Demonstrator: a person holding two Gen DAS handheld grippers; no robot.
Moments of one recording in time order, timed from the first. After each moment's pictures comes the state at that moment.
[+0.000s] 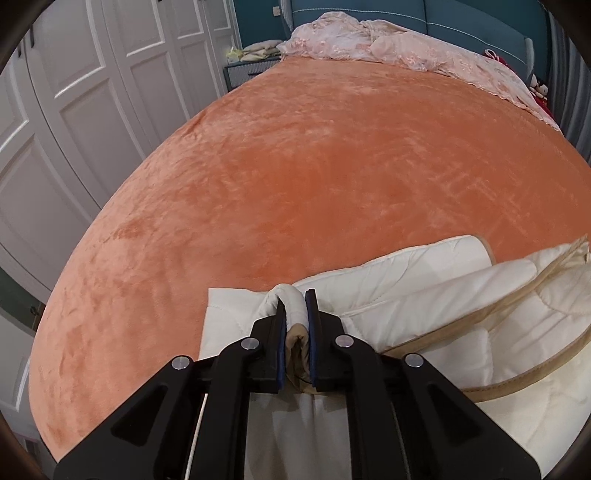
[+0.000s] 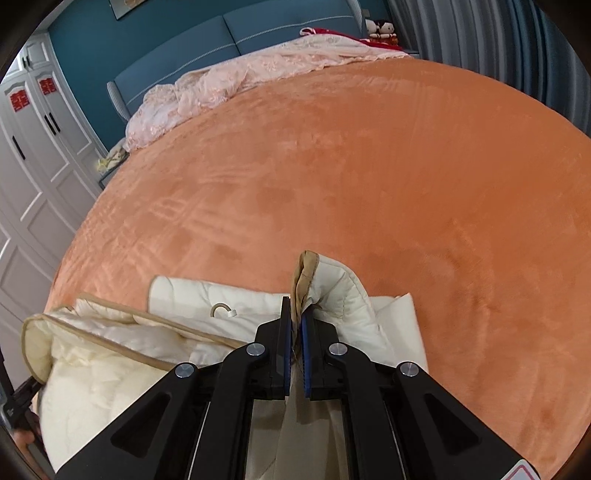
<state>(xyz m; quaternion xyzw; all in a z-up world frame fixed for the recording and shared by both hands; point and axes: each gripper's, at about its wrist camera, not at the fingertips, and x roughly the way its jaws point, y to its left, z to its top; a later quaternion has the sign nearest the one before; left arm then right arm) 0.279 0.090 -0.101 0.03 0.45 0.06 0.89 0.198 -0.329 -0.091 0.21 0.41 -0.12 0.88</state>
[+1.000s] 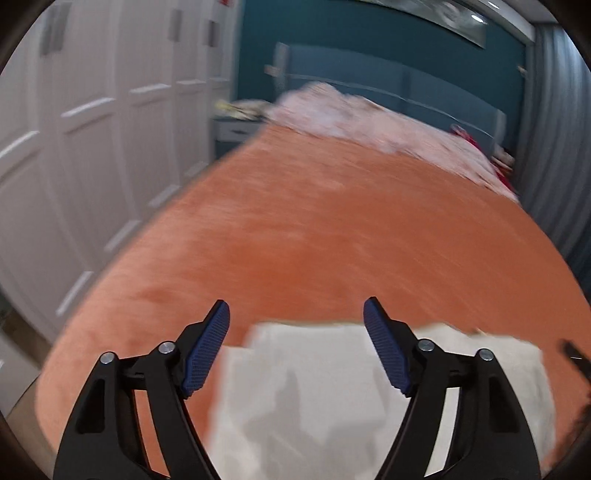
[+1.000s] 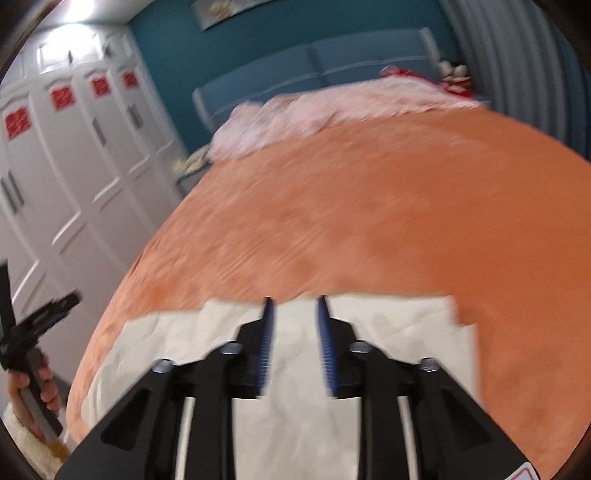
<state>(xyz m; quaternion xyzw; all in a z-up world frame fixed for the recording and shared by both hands) 0.238 0.092 0.029 -0.05 0.36 -0.03 0.93 0.176 -0.248 0.000 0.17 0.35 0.02 0.92</state>
